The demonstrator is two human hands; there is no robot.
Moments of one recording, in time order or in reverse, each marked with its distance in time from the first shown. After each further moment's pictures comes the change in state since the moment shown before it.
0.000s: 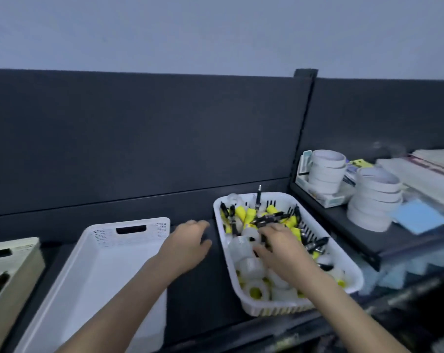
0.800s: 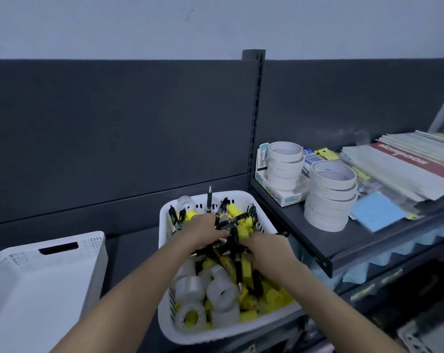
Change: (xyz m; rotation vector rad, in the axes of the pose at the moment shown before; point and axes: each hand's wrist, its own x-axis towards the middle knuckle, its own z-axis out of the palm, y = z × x) left_hand 0.137 0.104 0.081 -0.047 -0.313 -0.041; right_hand 0.030 0.115 0.001 -0.329 -0.058 -0.105
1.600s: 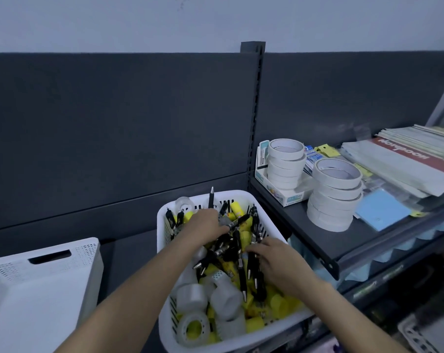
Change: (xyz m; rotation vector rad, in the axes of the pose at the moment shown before) left_hand 0.012 0.005 -0.004 0.079 0.045 0.066; right_hand -0.014 0.015 0.008 0.354 -0.073 0.047
